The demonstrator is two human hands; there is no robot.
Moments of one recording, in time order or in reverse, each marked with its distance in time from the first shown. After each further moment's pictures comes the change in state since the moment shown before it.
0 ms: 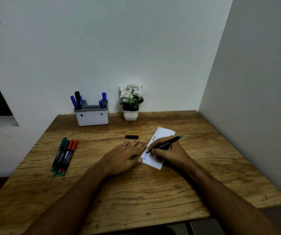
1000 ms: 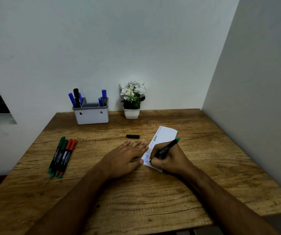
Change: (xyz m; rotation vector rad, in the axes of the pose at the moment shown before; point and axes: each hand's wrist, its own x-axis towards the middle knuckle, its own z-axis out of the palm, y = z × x) left_hand 0.003 -0.006 0.005 0.033 0.016 0.016; right_hand -0.001 0.009 0.009 -0.215 -0.077 -0.144
